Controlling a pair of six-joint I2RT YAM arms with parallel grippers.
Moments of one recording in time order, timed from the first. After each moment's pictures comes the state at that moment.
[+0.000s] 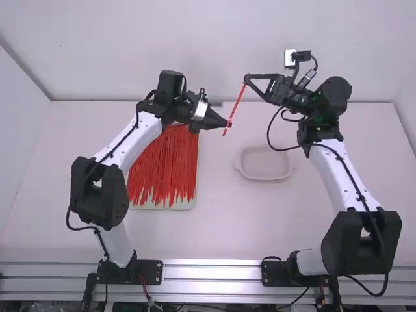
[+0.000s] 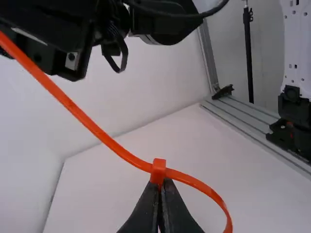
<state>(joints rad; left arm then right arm) -0.26 1.87 1.59 -0.34 1.54 0.99 0.05 1.54 1.24 0.65 -1.13 1.20</state>
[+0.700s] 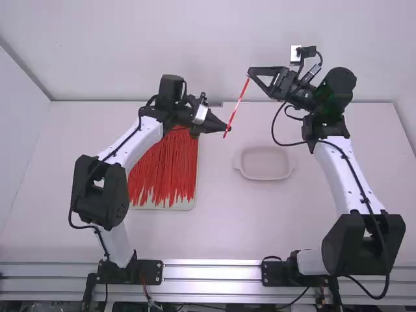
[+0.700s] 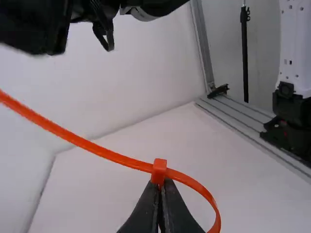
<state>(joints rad) -0.26 1.88 1.51 -0.17 1.55 0.88 0.04 1.54 1.31 0.43 -1.08 1.06</state>
